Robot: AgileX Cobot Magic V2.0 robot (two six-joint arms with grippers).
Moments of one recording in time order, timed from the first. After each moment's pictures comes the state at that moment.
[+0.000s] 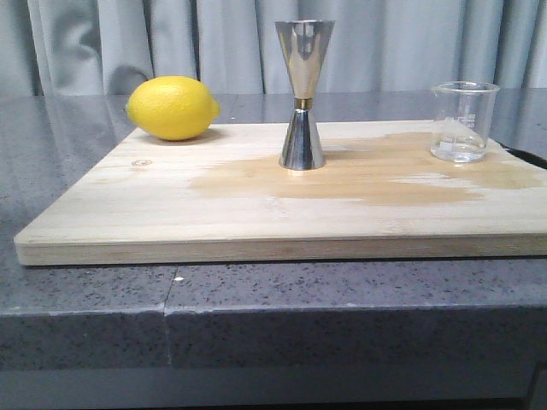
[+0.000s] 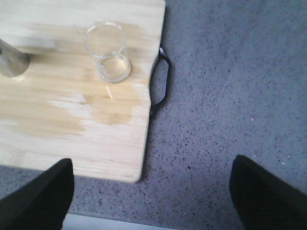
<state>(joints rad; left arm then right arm) -0.39 0.95 -1.13 0.06 1.03 0.12 0.05 0.75 -0.96 0.10 1.01 -0.11</state>
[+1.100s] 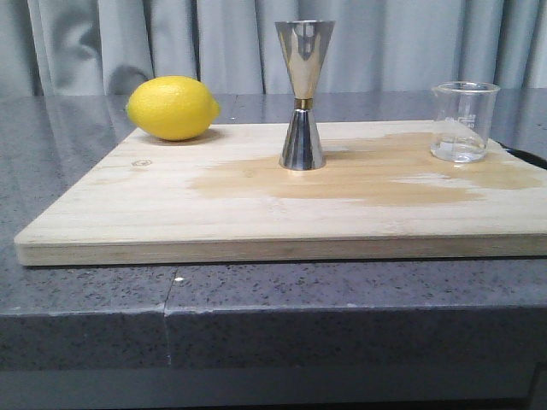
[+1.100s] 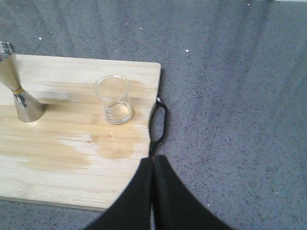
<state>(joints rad) -0.39 0.64 -0.75 0.14 0.74 -0.13 0.05 0.51 -0.81 0.10 0.84 -0.09</state>
